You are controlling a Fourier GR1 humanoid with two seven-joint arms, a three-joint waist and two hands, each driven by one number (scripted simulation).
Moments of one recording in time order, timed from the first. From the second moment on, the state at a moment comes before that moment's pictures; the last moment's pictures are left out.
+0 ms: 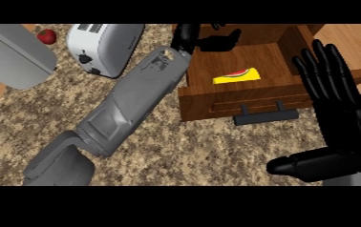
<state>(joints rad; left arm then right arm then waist) -1.32 0.00 -0.56 -0.38 0.57 0.46 -0.33 -0.15 -0.09 -0.06 -1.99 -0.18 0.19 0.12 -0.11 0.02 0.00</state>
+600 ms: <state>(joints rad) -1.32 0.00 -0.55 -0.46 0.72 0.44 -0.42 -0.15 -0.09 -0.08 -2.03 -0.27 0.21 0.16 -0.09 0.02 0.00</state>
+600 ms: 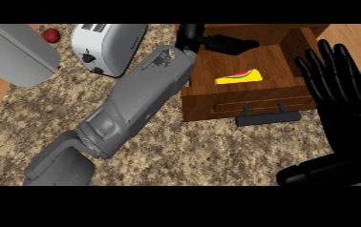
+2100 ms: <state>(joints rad) -0.58 0.42 -0.37 -1.32 0.81 0.37 -0.31 -0.04 -0.27 -0.02 -2.02 0.06 0.38 0.11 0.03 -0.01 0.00</state>
